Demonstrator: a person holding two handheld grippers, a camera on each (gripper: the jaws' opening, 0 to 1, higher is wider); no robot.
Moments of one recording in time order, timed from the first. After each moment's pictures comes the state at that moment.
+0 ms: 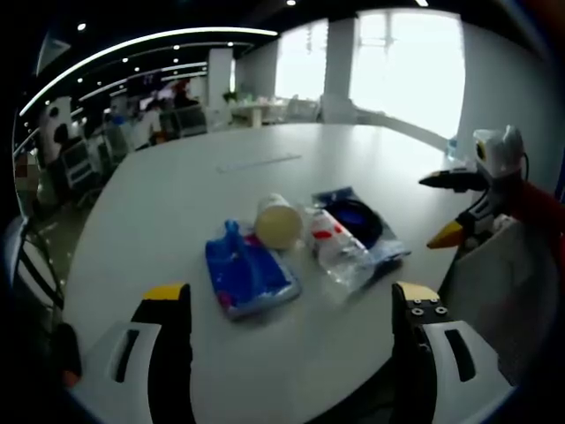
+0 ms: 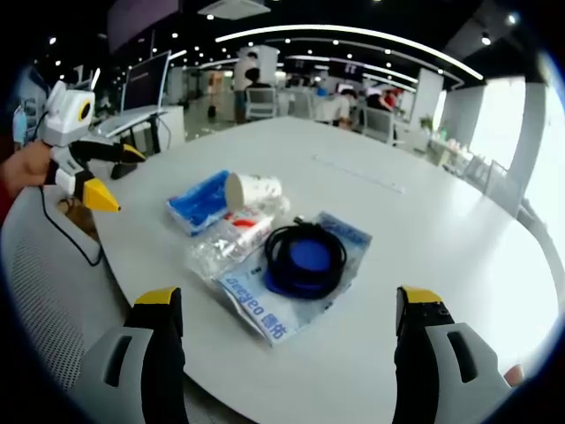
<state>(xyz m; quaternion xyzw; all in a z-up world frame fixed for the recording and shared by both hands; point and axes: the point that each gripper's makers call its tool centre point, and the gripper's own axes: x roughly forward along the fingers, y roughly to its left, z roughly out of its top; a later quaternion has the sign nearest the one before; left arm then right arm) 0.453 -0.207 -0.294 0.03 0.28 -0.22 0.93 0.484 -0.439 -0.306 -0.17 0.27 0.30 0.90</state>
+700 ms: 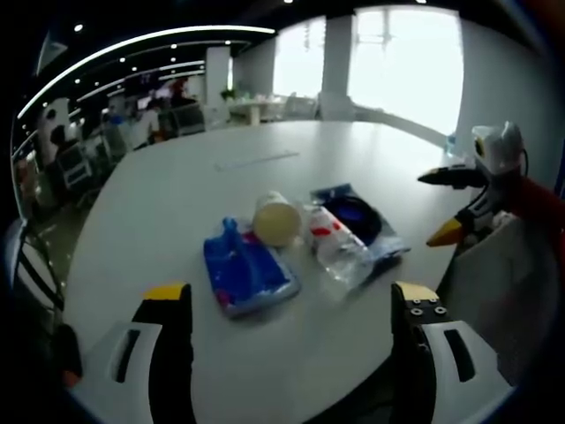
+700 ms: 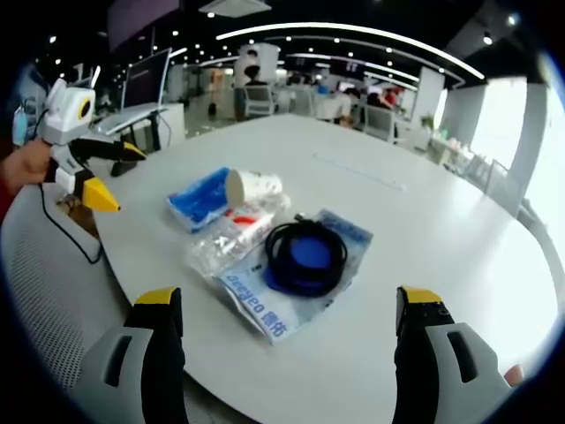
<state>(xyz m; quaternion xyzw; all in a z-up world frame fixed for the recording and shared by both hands) 0.451 -0.209 -0.296 0.04 0.28 -0.22 0.93 0.483 -0.439 -0.308 -0.17 0.27 0.30 0.90</state>
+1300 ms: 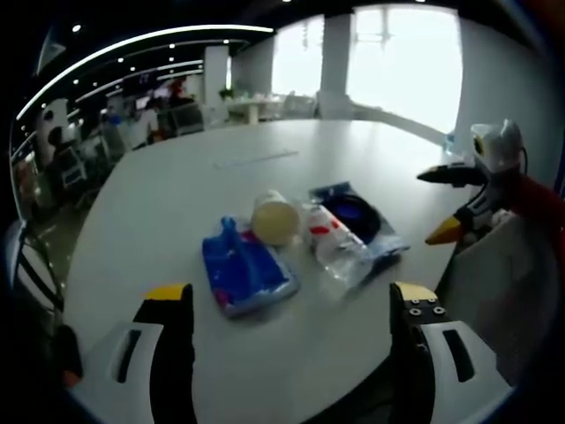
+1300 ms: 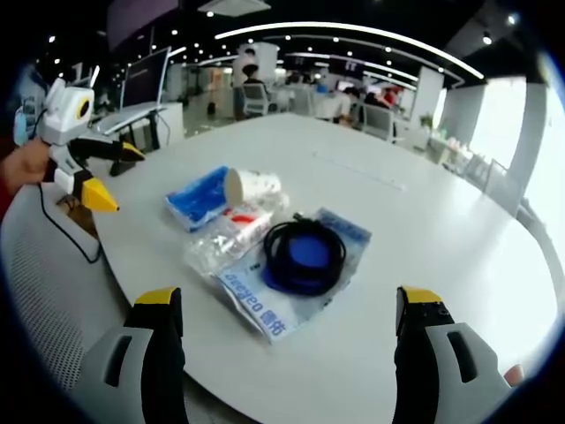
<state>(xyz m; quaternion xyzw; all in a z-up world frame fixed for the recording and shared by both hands) 0.451 -0.210 -0.298 0.04 0.29 -0.22 0.93 0.483 -0.440 -0.309 -0.17 0.28 0.30 0.90</state>
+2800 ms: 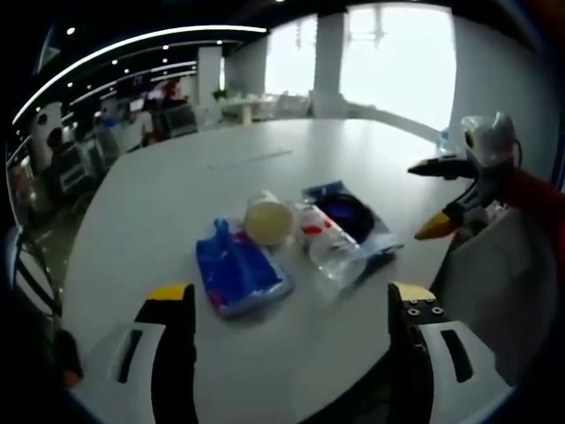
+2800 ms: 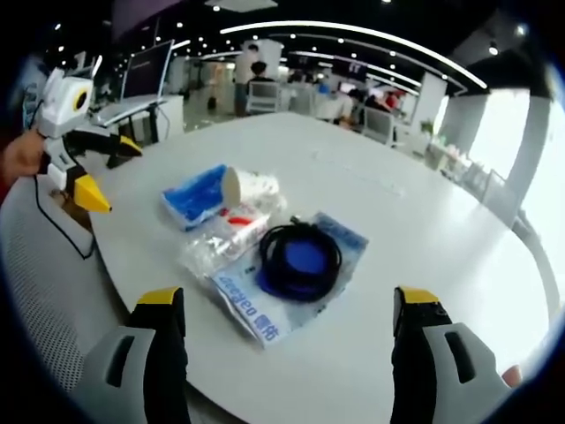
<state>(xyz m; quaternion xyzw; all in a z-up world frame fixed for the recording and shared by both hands) 0.448 -0.215 -0.296 0.05 0.29 -0.24 0.93 0.490 -0.434 -0.304 -0.20 0.27 0.30 0.89</state>
